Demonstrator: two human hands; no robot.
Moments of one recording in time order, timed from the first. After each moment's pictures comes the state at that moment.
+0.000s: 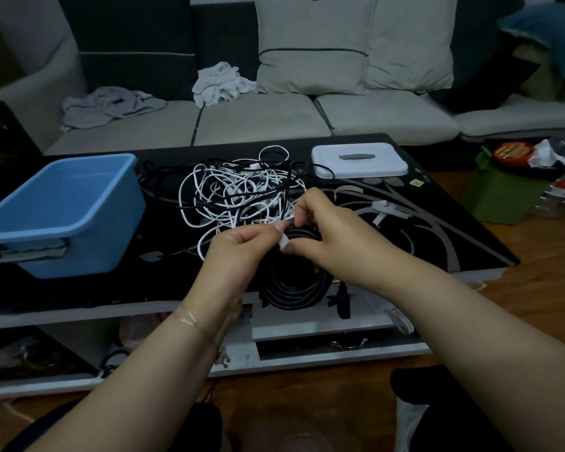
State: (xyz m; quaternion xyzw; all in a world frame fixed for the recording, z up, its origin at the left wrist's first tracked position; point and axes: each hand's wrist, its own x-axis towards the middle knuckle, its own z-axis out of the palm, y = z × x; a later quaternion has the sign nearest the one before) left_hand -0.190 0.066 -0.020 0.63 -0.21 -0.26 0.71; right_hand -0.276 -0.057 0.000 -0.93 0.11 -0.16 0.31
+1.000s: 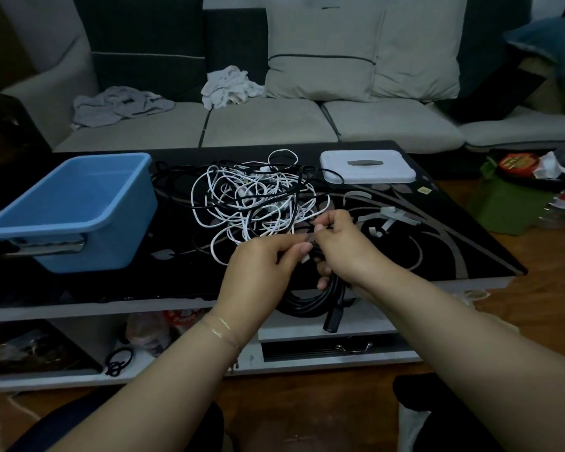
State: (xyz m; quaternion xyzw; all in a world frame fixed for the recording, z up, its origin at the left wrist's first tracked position) left_hand -0.183 0.073 -0.039 0.78 -0.40 -0.01 0.49; right_hand -0.246 -0.042 -0.022 -0.72 0.31 -0.14 0.60
